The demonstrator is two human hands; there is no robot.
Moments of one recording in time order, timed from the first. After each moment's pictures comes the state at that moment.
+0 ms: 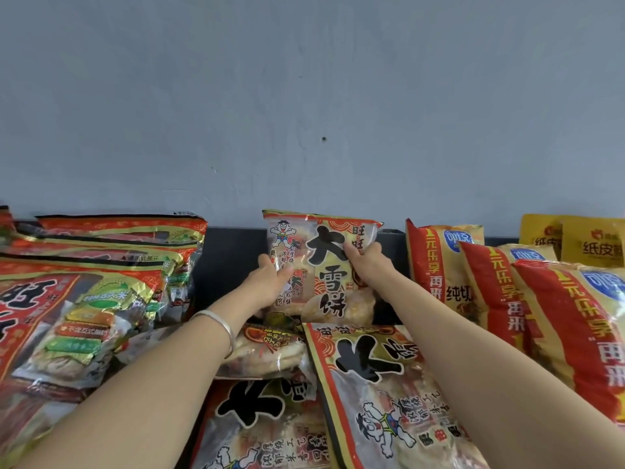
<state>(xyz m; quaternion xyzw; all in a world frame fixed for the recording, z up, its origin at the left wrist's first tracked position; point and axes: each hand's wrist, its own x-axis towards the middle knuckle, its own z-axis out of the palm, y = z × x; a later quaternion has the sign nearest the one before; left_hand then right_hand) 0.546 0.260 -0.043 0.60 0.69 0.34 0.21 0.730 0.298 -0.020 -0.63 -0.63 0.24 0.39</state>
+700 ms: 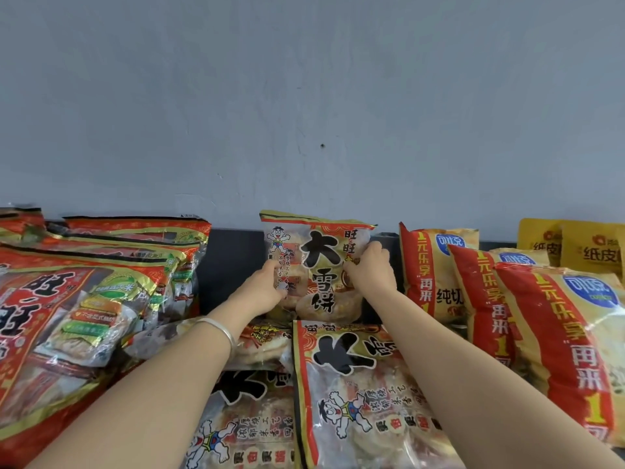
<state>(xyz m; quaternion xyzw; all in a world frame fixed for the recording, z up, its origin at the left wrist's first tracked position) 0.555 0.245 -0.053 0.64 0.70 0.30 0.09 0.742 0.288 -0.029 -0.62 -0.65 0.11 0.42</state>
